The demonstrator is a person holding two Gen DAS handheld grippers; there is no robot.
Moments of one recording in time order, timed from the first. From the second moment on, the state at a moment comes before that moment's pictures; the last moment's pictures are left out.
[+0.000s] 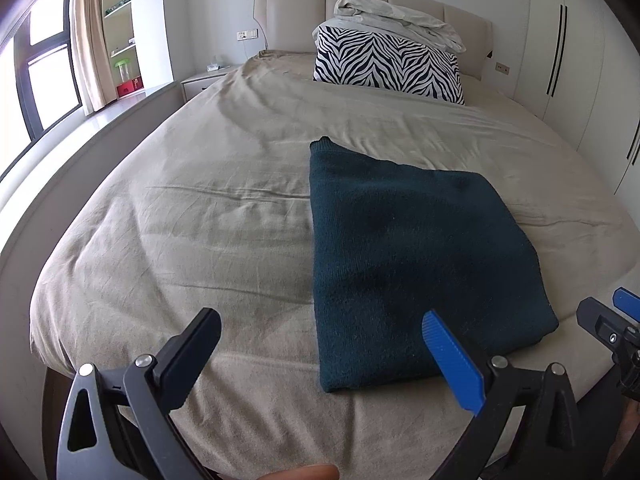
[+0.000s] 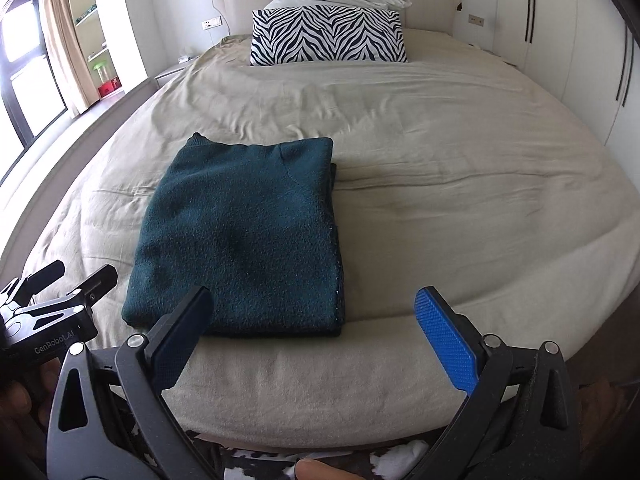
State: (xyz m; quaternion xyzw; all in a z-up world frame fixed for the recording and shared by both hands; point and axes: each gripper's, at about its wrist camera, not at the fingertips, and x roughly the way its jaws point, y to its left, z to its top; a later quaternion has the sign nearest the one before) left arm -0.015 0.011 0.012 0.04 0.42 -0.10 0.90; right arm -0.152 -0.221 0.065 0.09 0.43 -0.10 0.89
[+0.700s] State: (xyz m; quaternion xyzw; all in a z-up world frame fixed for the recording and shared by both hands) left arm -0.012 0.011 0.001 0.04 0.43 -0.10 0.90; right arm -0.147 -0.206 0.060 0.08 0.44 -0.09 0.89
